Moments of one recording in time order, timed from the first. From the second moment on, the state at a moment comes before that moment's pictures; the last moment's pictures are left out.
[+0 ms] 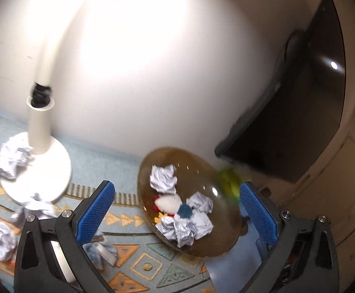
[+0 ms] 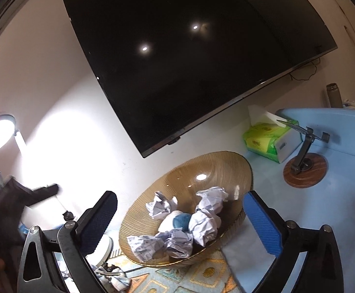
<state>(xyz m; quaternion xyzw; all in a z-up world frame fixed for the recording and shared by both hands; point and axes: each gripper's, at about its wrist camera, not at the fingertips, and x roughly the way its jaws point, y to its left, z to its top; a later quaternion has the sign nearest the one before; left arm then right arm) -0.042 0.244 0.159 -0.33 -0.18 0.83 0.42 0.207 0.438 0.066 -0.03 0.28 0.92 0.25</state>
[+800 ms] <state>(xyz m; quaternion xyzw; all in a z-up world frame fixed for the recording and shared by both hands) -0.113 -0.063 0.060 -0.32 -0.10 0.94 0.10 0.115 0.237 0.015 -0.32 0.12 0.94 -0.04</state>
